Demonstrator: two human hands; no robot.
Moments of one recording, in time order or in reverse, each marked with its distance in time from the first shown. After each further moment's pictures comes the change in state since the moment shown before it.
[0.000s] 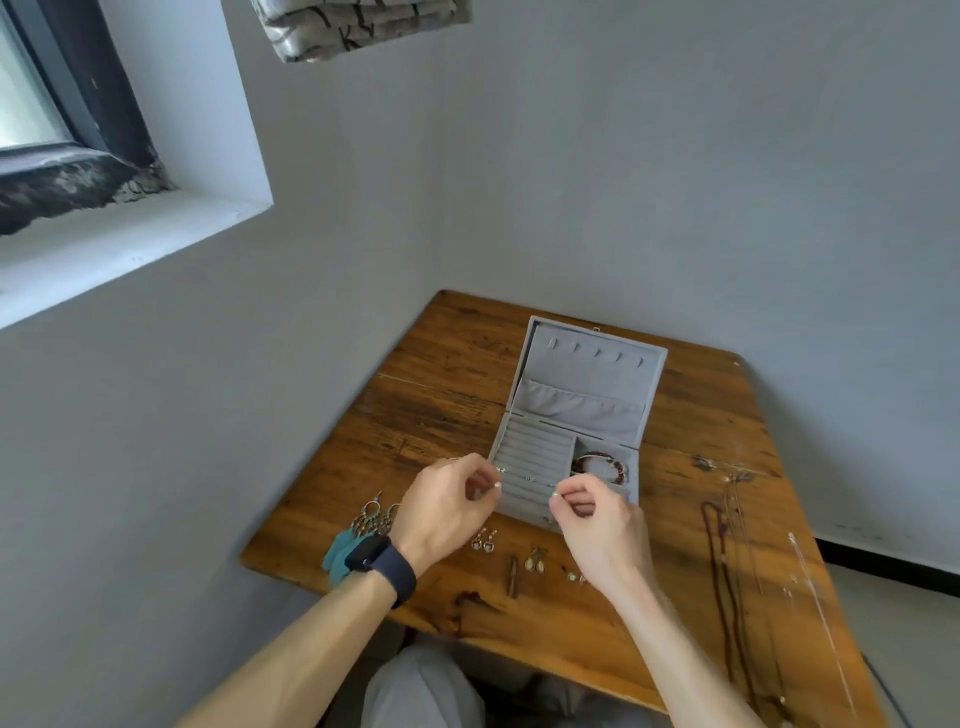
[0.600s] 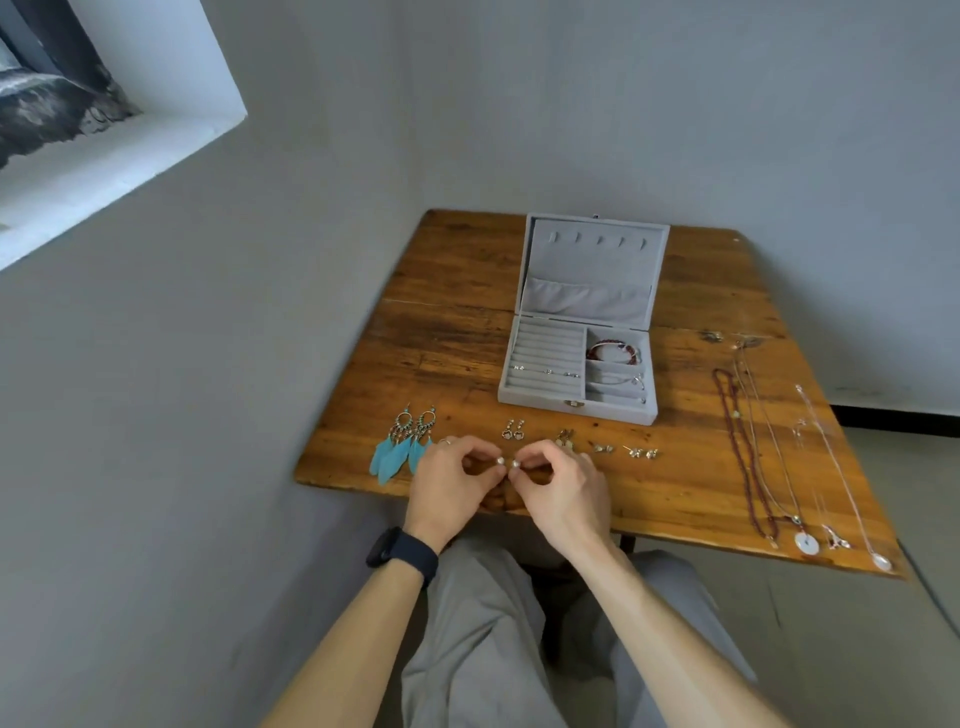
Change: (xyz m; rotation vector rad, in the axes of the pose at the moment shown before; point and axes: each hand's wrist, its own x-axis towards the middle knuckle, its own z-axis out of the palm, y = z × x) left_hand -0.086 -0.036 0.014 -0.069 -0.071 -0.152; right_hand -0.097 -0.016 0.081 -0.046 0.042 0.019
